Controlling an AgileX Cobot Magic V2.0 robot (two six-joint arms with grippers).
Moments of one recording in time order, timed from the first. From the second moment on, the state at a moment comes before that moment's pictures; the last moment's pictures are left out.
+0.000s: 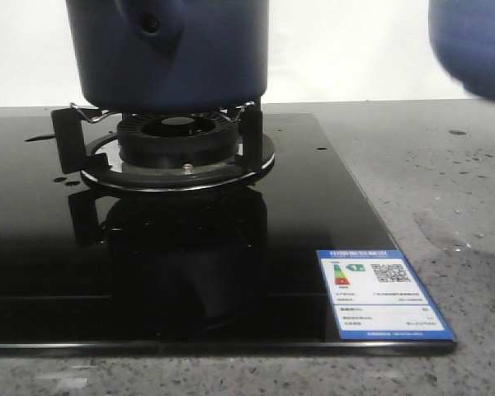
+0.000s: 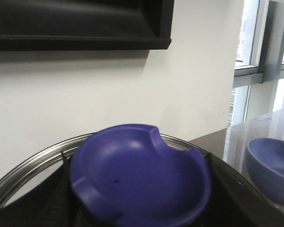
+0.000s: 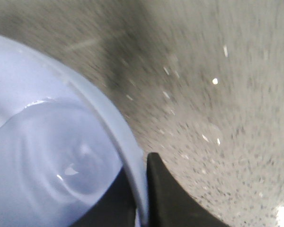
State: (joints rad) left arm -0.13 0.79 -0.74 -1.71 0.53 1.67; right arm -0.21 1.28 -1.21 0.33 1.12 -0.05
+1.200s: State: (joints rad) left arm -0.13 0.66 -0.74 -1.74 0.35 1.67; right arm 0.45 1.97 -2.32 -0.08 1.21 0.00
